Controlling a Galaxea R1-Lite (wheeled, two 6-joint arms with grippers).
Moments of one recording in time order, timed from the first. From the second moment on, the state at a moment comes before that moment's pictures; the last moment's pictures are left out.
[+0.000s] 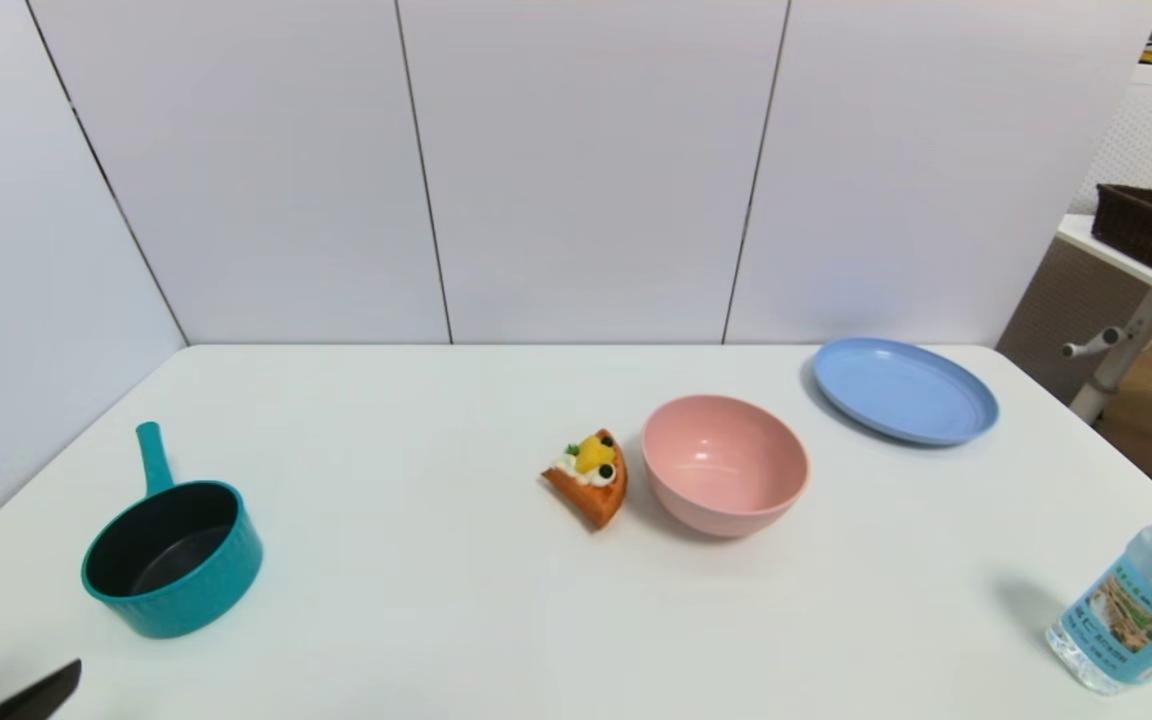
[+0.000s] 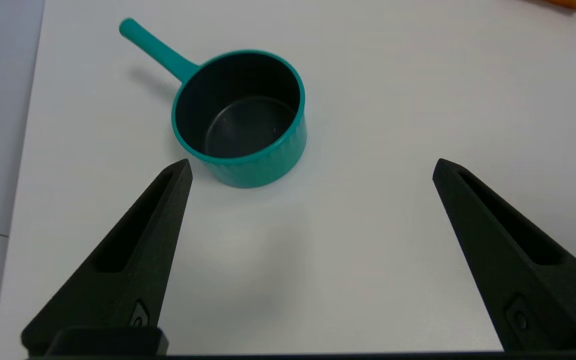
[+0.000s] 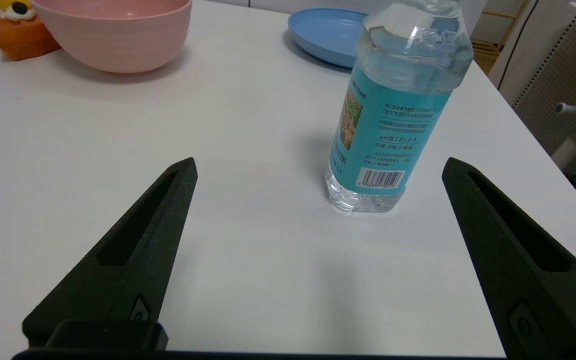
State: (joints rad) left arm -0.08 0.61 -0.51 0.30 -0.07 0.21; right arm 0.00 0.00 0.00 0.01 0.06 -0.14
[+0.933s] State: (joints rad) left arm 0.00 0.01 0.00 0.00 -0.02 0.04; right arm 0.00 0.00 0.00 0.01 0.06 -0.14
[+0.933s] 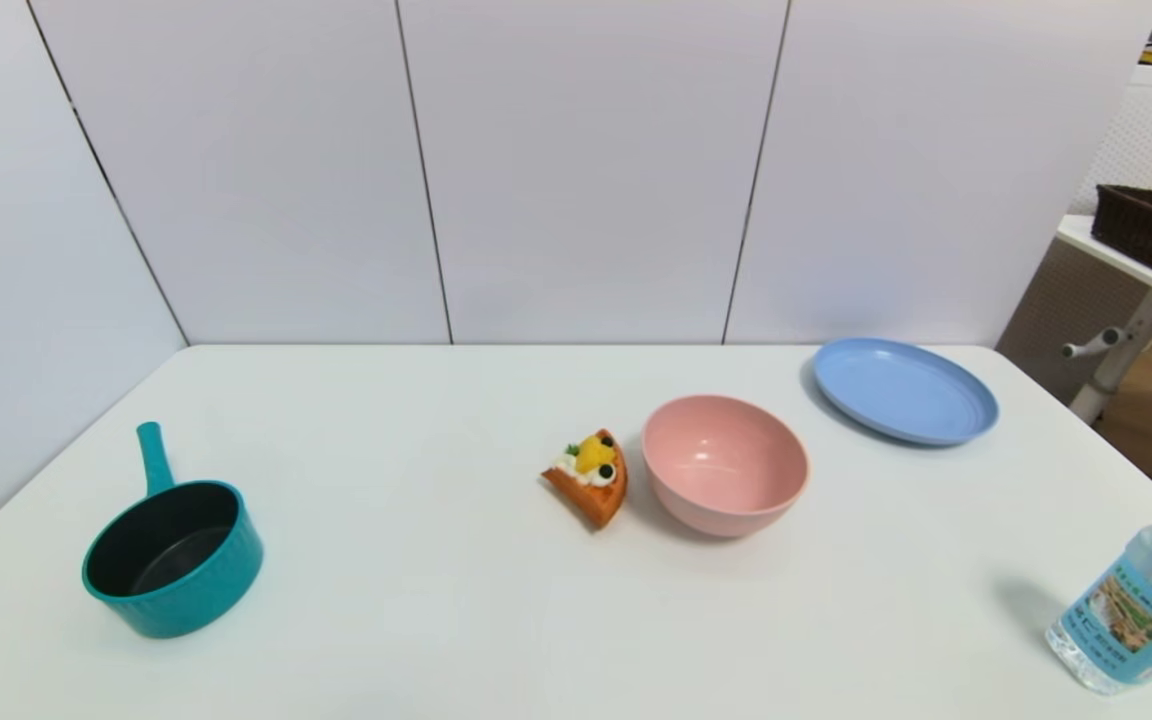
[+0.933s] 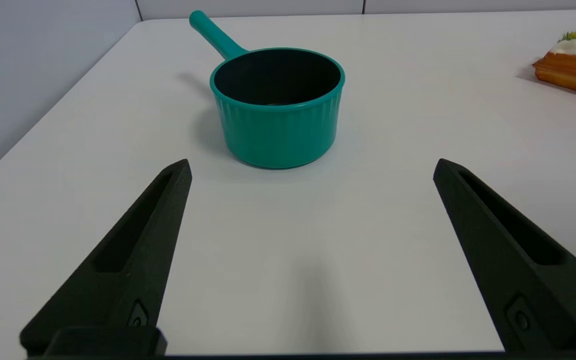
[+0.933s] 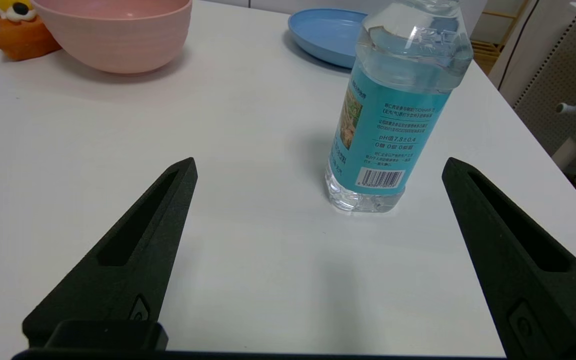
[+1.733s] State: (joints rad) left arm 0.00 0.00 0.00 0.00 -0.01 0.01; right arm 0.00 0.00 0.00 0.01 0.06 -0.14
